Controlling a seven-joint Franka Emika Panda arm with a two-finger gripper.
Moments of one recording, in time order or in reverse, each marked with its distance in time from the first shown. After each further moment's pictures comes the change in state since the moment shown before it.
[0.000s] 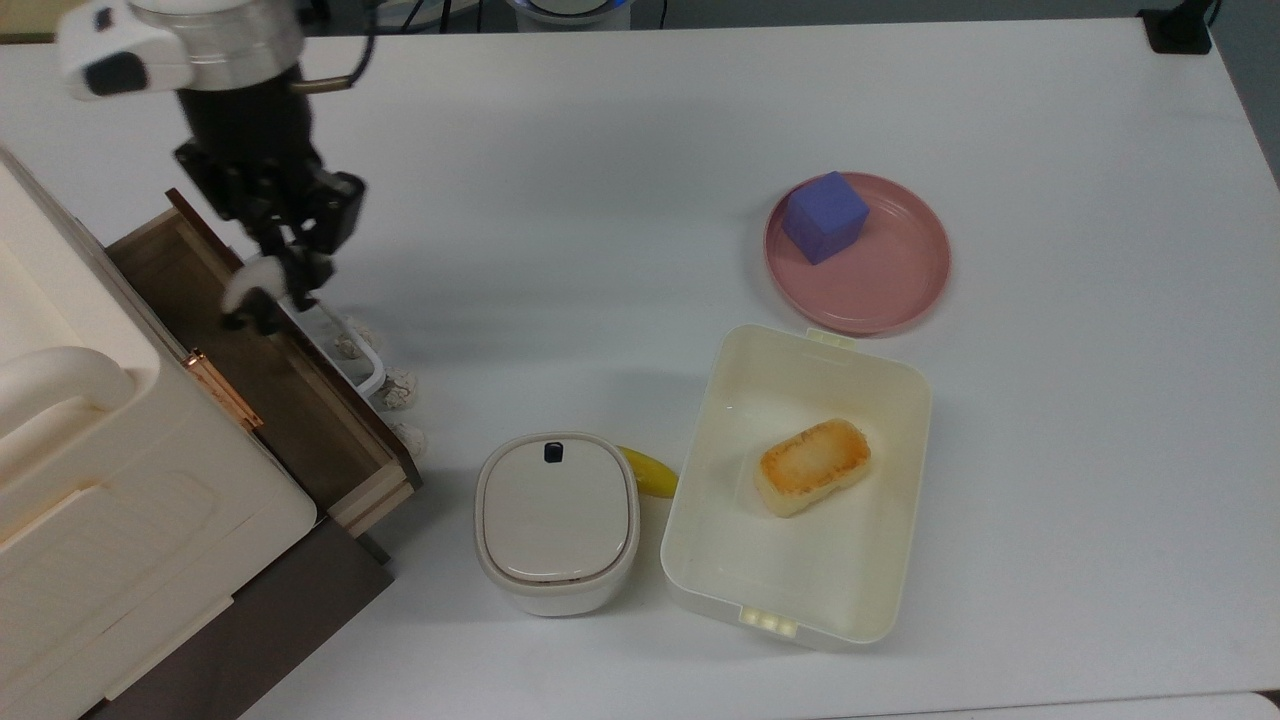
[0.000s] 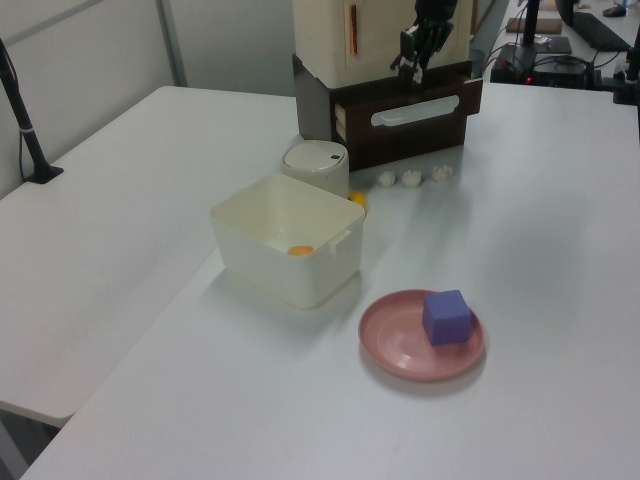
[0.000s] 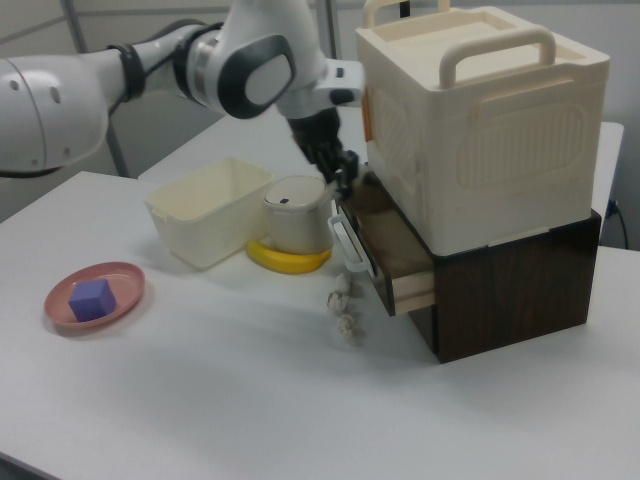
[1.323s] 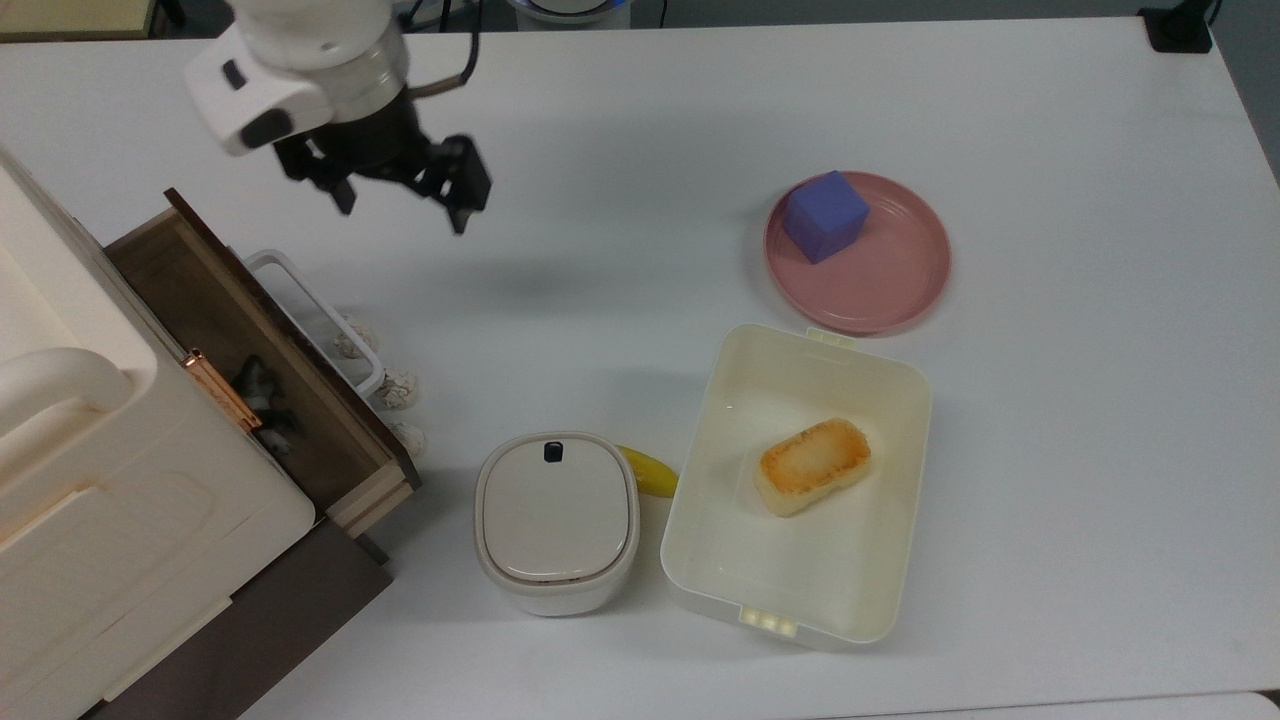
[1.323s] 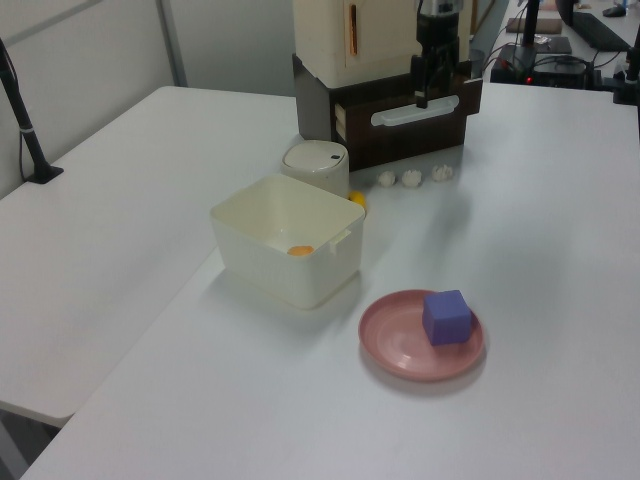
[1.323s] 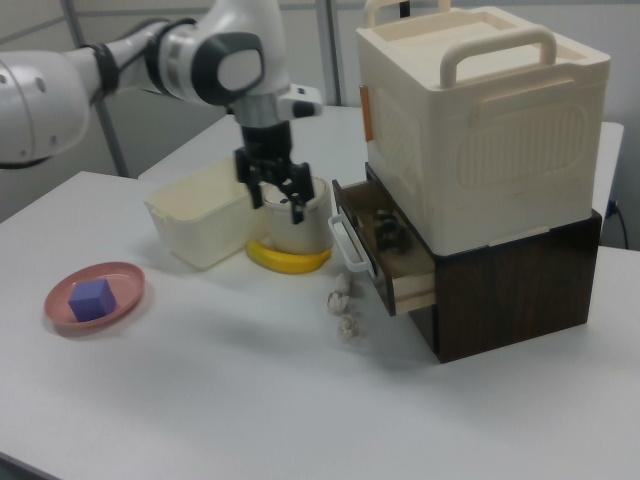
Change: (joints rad) arm 0.091 0.000 0.010 0.019 -0.048 -0.345 -0.106
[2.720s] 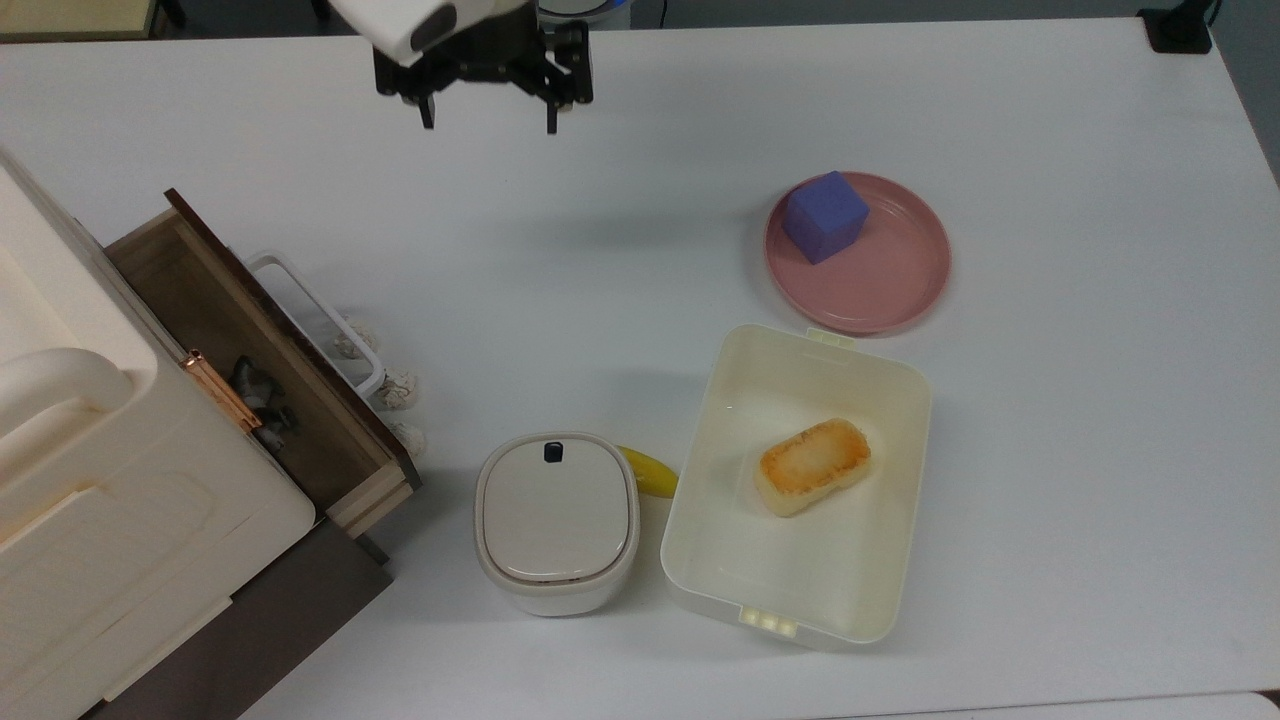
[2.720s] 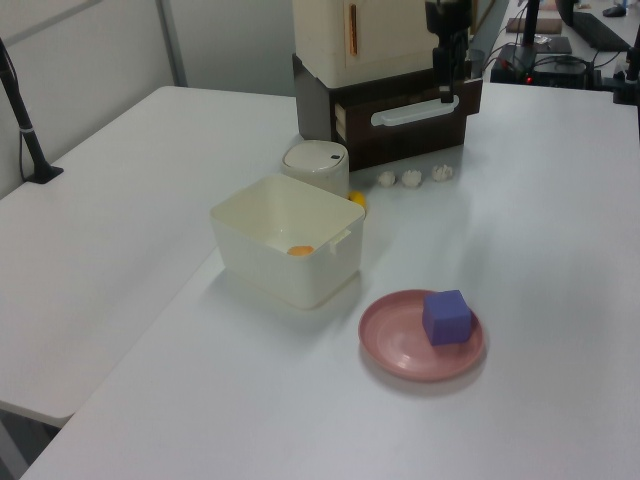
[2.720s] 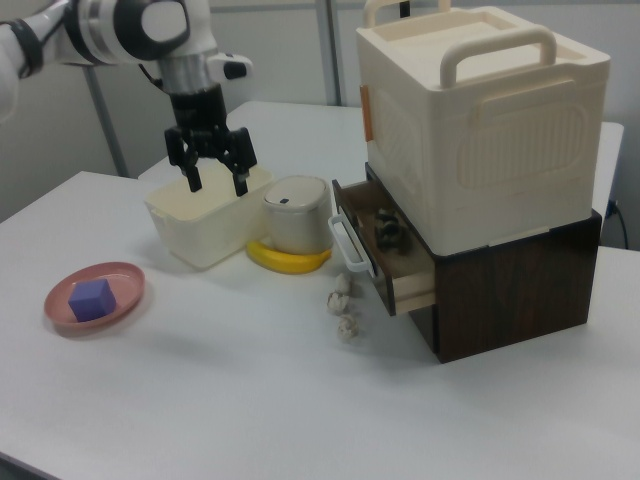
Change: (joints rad) arm 0.151 -0.121 0.001 -0.019 -0.112 -0.157 -0.054
